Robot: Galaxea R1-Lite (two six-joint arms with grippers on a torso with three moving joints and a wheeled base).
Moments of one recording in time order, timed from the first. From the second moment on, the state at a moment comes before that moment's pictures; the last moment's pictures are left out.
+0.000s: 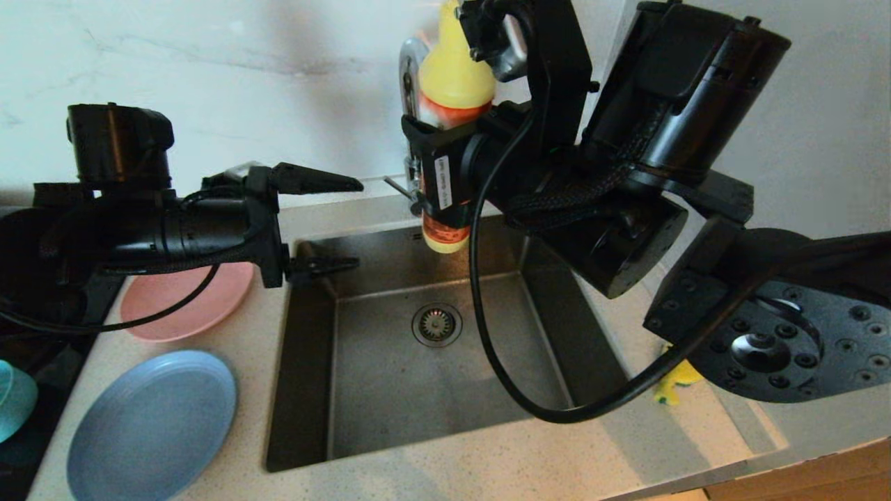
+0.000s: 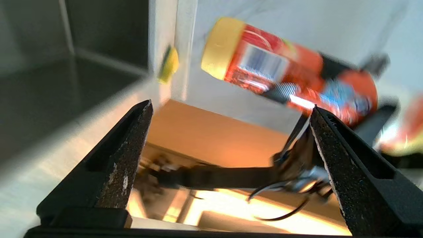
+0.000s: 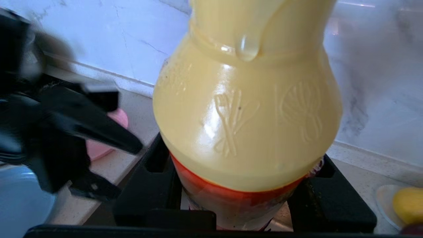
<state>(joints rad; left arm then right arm) -0.12 1.68 -1.19 -0.24 -1.05 -1.04 0.92 1.86 -1.47 -0.74 -0.27 -0.26</state>
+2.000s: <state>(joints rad) -0.14 1.32 -0.88 -0.17 -1.05 0.35 0.87 1.81 -1.61 -0.40 -0.25 -0.03</state>
